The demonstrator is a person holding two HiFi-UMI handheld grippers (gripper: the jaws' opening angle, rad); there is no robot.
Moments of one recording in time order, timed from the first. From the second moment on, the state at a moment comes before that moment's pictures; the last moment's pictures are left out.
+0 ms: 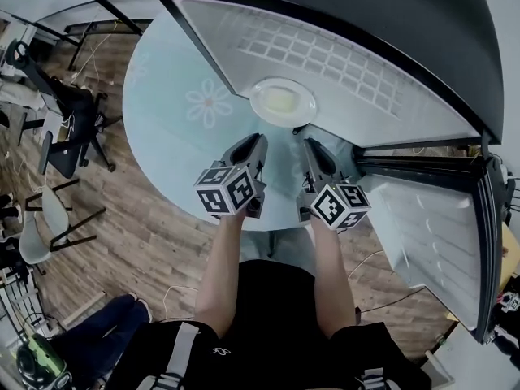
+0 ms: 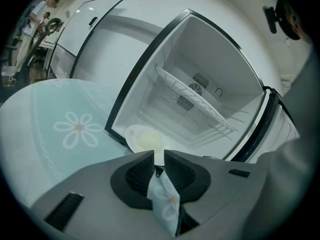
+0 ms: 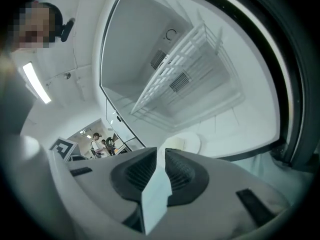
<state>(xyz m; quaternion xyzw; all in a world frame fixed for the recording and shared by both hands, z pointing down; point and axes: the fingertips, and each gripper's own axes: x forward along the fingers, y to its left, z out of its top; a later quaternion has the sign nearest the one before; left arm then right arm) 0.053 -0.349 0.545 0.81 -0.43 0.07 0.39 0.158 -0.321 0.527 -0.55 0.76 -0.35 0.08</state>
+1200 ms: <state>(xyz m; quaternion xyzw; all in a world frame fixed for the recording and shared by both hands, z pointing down) 0.051 -0.422 0.623 0.76 -0.42 0.04 0.50 0.162 -0.365 0.602 -0.58 0.65 -0.47 0.15</state>
